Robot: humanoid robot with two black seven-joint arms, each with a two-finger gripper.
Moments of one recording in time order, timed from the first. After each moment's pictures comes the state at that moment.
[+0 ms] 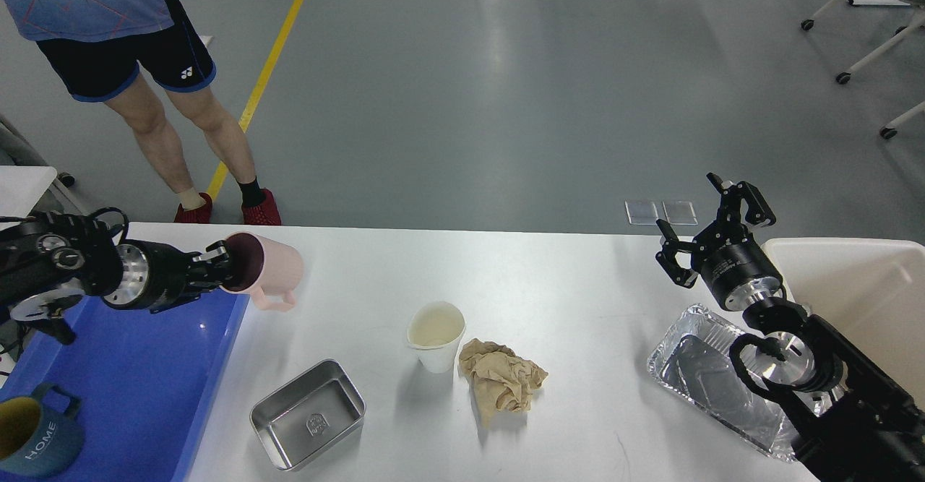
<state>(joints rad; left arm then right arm) -0.93 0.89 -0.15 -1.30 0.64 -0.39 0.34 0.34 -0.30 1.15 1.05 -0.25 0.18 0.20</state>
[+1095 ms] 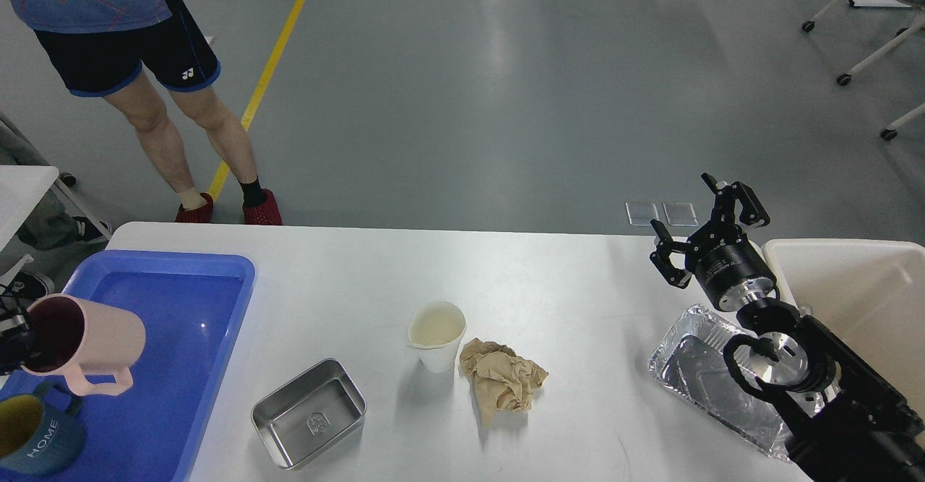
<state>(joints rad) -0.92 1.44 -0.03 -1.62 0.59 -0.45 0.31 0.34 -0.29 1.15 1.06 -0.25 0.18 0.20</state>
